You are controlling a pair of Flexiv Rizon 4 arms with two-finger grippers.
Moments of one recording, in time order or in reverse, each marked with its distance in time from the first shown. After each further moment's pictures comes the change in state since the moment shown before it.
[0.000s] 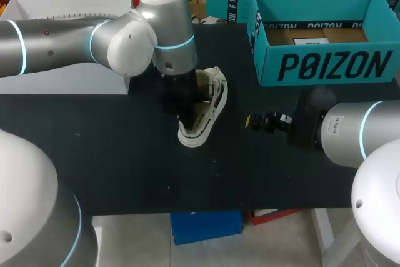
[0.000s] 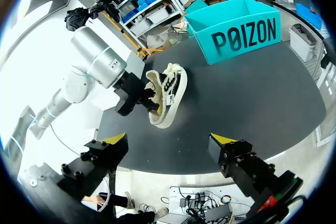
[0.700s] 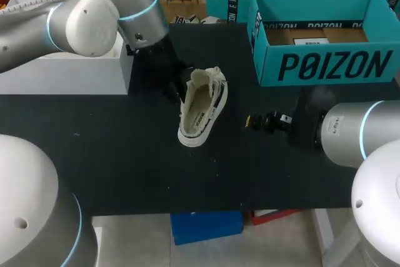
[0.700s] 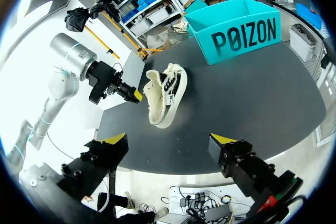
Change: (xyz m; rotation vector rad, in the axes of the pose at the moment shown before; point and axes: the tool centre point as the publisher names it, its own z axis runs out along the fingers) left arm 0.016 -0.007 -0.094 -0.083 -0.177 -0.175; right arm 0.000 0.000 0.000 0.000 0.000 0.000
